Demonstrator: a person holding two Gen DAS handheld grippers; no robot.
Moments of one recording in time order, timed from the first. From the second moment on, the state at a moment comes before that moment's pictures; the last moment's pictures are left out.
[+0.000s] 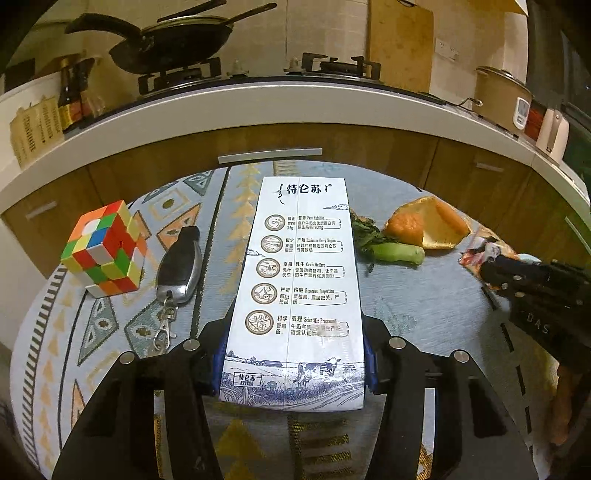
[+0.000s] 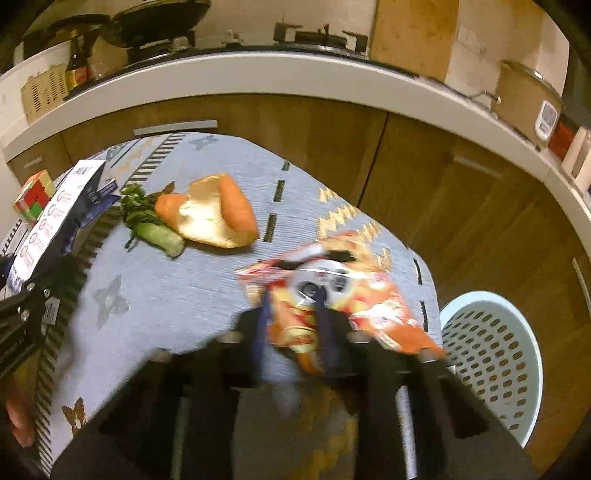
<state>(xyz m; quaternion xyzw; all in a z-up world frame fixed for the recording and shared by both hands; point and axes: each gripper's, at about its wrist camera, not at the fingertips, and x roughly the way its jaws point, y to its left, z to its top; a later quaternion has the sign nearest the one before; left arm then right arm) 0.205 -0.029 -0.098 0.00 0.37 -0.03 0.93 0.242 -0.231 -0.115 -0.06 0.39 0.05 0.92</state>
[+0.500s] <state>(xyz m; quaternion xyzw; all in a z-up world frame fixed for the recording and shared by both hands) 0.204 -0.025 -0.097 -0.01 0.37 -0.03 0.93 0.228 -0.247 -0.109 -0.04 0.40 0.07 0.91</state>
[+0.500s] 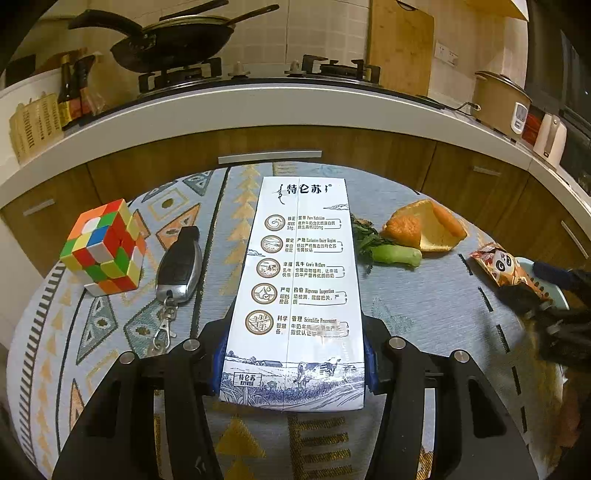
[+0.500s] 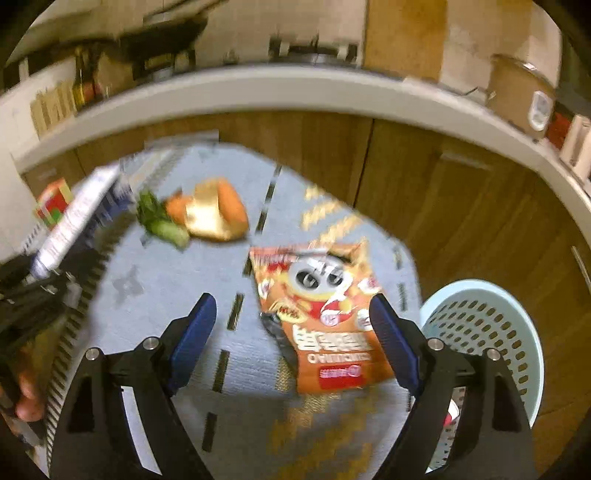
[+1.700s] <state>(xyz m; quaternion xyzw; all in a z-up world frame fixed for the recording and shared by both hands) 0.150 -0.067 -0.029 -0.05 0.31 -0.16 0.94 0.136 -0.296 -0.029 0.04 0.30 0.06 0.95</state>
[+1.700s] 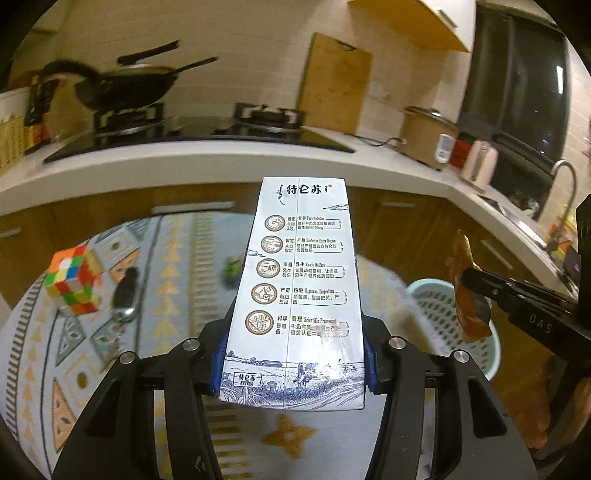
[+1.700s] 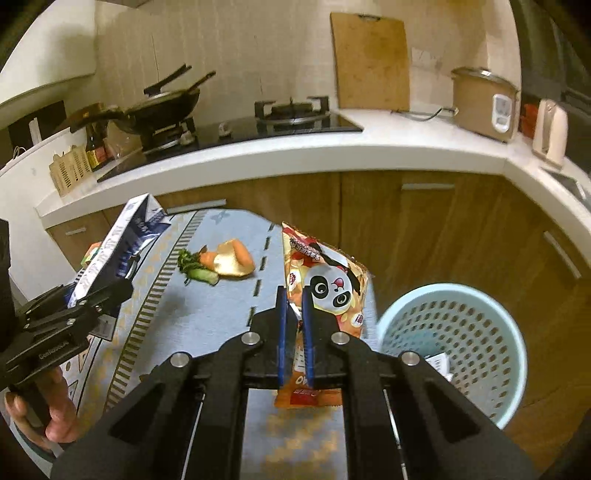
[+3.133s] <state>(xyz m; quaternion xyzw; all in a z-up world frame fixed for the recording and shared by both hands) 0.196 -0.299 -0.073 0.07 0.37 -0.27 0.88 0.130 -0.495 -0.101 0.22 0.36 -0.09 0.90</state>
